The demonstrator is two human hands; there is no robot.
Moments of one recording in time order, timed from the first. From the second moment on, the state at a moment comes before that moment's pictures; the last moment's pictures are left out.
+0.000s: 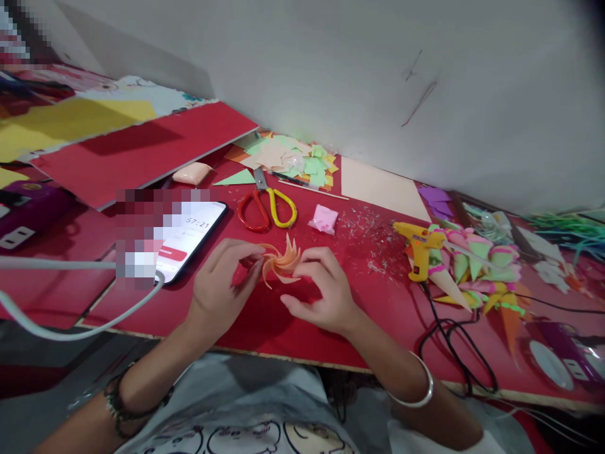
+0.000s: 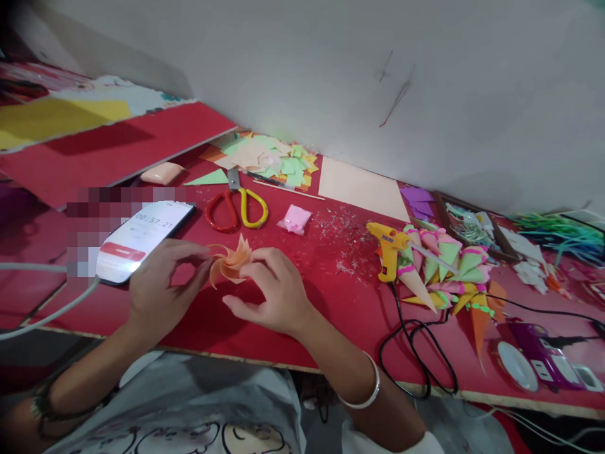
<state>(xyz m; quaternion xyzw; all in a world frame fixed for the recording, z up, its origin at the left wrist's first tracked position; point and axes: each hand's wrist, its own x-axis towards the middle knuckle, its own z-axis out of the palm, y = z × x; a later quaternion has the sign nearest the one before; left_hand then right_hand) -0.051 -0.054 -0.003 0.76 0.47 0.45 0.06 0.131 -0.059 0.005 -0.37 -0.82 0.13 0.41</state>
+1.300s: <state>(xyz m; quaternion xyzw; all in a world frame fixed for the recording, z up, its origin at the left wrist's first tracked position) -0.054 -0.055 0.009 0.82 0.44 0.36 0.02 0.133 -0.055 0.000 -0.39 -0.81 0.06 0.43</state>
